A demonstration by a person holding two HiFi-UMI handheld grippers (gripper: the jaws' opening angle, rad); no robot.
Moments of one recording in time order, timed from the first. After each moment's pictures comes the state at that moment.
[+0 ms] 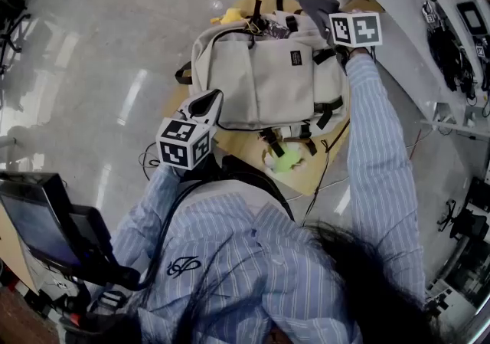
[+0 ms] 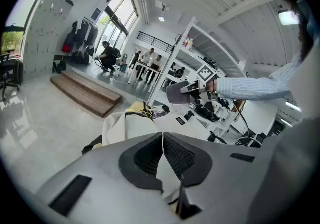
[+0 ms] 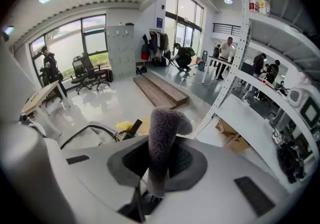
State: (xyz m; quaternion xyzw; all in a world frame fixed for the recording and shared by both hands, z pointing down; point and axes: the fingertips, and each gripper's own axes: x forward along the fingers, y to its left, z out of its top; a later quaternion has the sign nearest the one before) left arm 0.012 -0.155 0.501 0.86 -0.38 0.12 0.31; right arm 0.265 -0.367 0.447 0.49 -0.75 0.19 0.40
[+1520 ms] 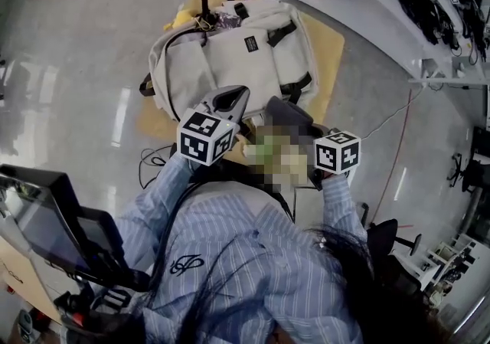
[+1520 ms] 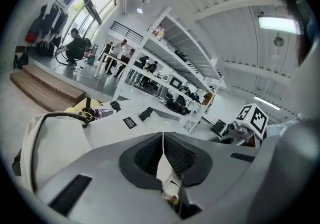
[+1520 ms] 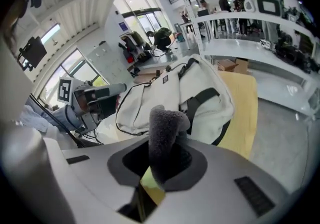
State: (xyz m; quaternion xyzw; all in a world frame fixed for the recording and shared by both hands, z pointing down) left arm 0.170 -0.129 0.473 0.92 -0.21 0.11 0.30; right arm 0.270 -0.013 0.517 0.47 -0.71 0.45 0.26
